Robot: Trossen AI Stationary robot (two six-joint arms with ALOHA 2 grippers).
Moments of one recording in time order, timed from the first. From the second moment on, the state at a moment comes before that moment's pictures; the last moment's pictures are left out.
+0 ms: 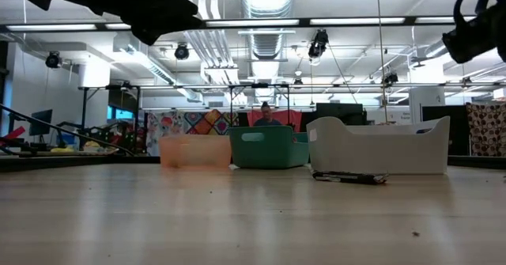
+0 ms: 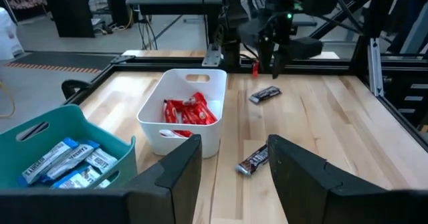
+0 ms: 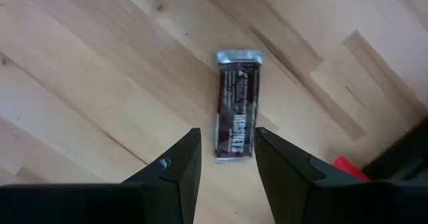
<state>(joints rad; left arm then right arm) -0.24 1.07 0.54 0.30 -0.33 -0.07 0.55 1.29 0.82 -1.05 -0.01 1.40</state>
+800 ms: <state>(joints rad) -0.24 1.07 0.55 0.29 -0.33 -0.06 0.55 1.30 0.75 -0.99 -0.02 1.46</state>
